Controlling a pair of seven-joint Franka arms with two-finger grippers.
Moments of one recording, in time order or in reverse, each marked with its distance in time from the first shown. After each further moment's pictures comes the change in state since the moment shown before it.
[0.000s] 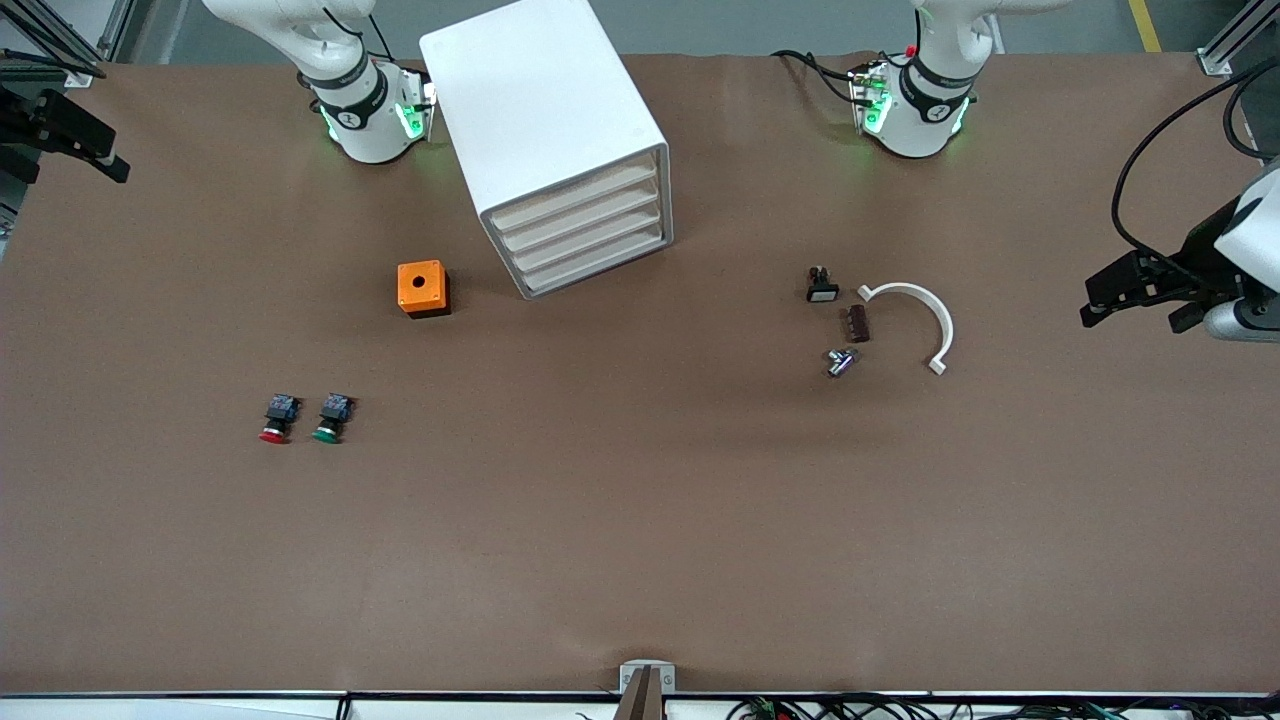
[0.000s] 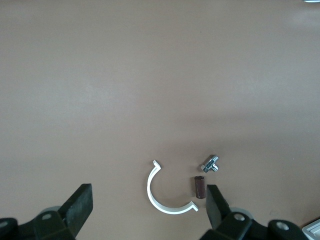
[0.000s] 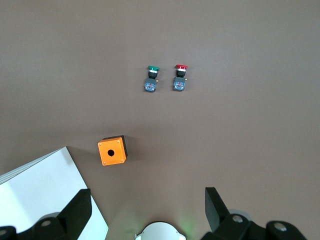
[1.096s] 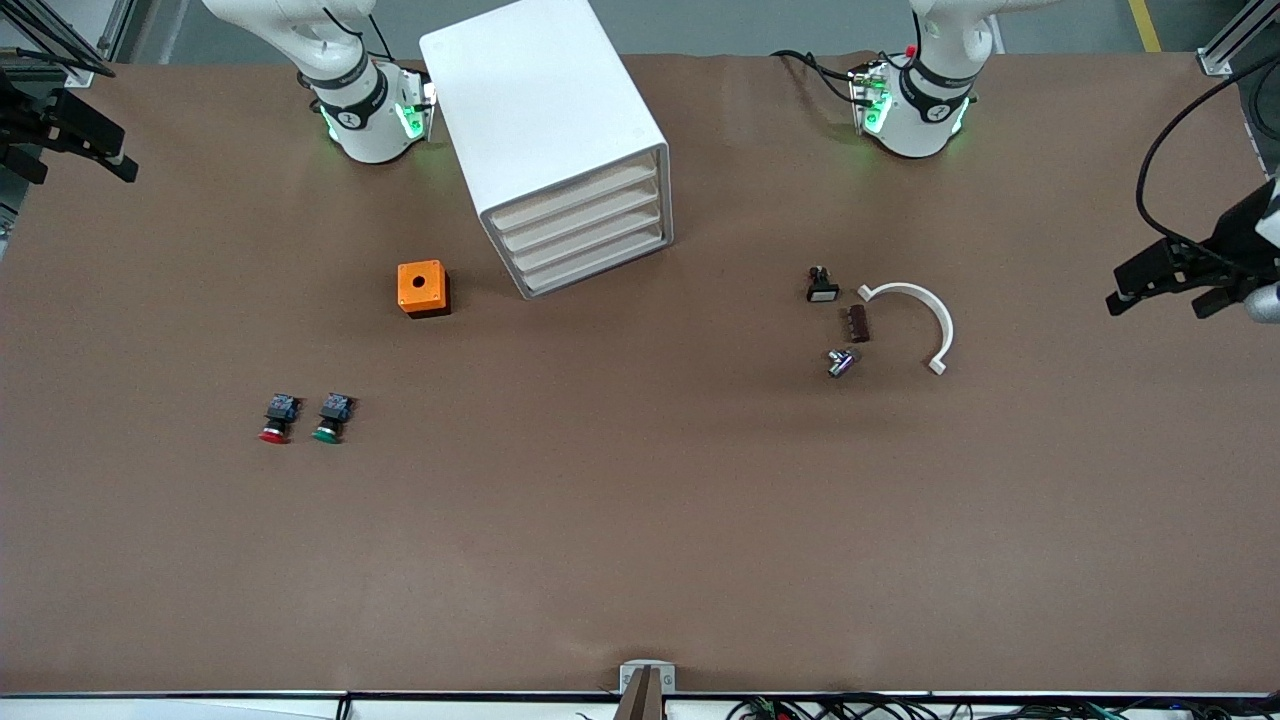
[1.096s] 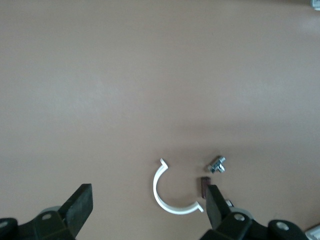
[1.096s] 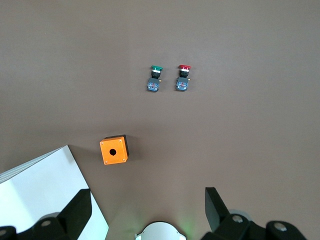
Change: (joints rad) left arm 0.135 -0.027 -0.082 -0.036 -0.008 0.033 0.020; right arm 0.001 0.000 0.015 0.000 0.002 -0.001 0.000
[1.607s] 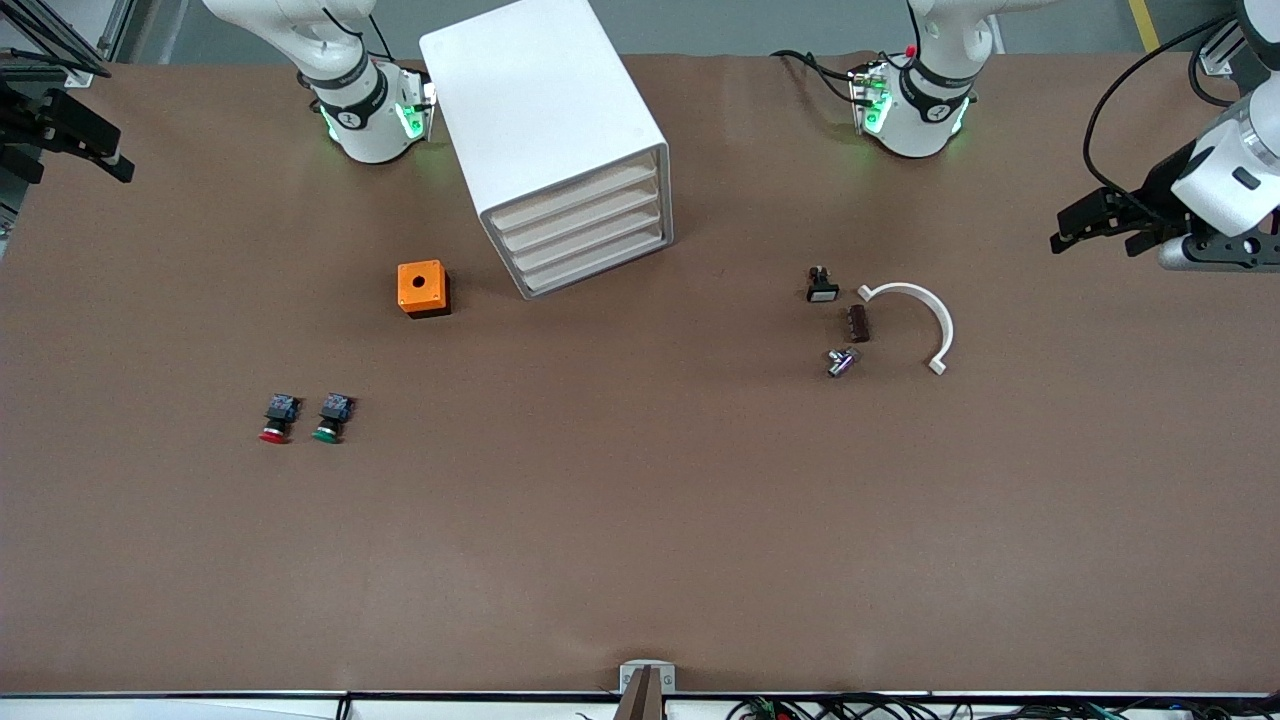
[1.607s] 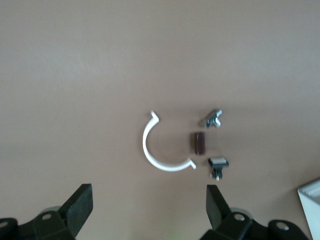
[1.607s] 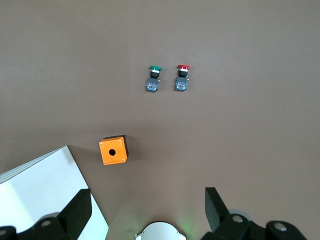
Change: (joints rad) left arm 0.007 -0.196 0.001 -0.307 -0.049 -0.011 0.000; right arm -0.003 0.000 0.000 0.000 0.000 0.000 0.000
